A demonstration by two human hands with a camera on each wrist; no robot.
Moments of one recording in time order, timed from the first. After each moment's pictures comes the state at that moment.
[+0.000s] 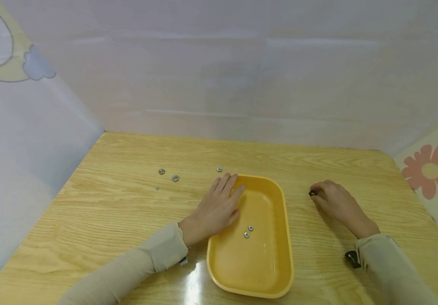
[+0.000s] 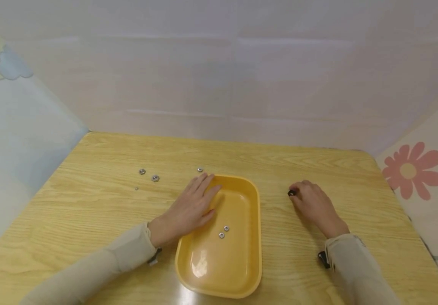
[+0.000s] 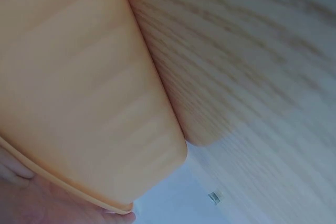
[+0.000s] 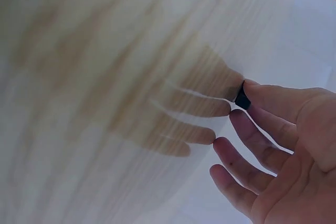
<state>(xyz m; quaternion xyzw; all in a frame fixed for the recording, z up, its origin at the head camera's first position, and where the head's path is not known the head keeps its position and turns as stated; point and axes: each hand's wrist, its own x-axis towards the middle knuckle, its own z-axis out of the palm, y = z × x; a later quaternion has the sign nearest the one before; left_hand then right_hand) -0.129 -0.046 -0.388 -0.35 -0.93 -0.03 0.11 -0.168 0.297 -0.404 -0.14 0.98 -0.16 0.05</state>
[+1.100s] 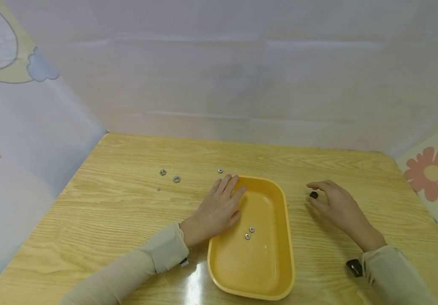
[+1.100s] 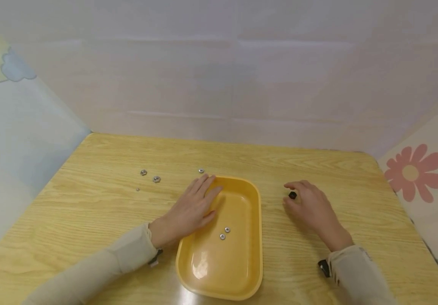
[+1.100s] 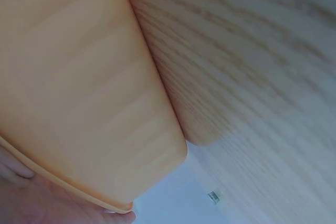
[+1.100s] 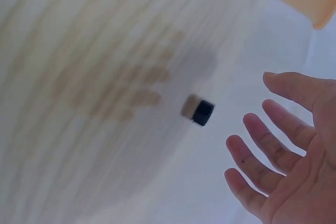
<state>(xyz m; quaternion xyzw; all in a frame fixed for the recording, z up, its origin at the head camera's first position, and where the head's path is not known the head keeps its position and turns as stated) -0.129 -0.045 -0.389 -0.34 -0.93 -0.02 0.10 -0.144 0.281 -0.386 -0.15 0.97 -0.21 -0.02</state>
